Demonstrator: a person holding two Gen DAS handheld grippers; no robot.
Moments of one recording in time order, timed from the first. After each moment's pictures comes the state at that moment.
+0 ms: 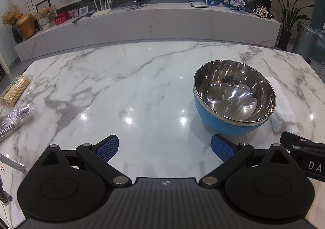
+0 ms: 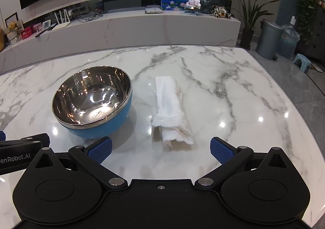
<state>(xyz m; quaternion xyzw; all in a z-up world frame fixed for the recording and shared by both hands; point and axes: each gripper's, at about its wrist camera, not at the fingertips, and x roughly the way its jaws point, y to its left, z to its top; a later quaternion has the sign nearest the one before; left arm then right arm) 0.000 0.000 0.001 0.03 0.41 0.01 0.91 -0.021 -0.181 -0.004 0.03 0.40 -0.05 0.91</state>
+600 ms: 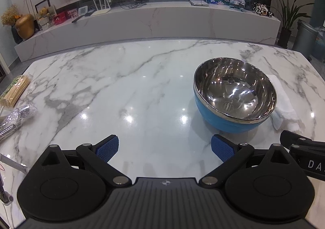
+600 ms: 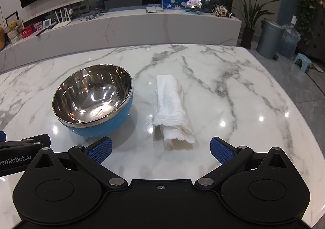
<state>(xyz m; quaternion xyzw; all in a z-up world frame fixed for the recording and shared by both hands) 0.001 -0.005 -0.011 0.03 0.41 0.02 0.91 -0.018 -0.177 -0.007 0.02 0.41 -0.05 0.91</state>
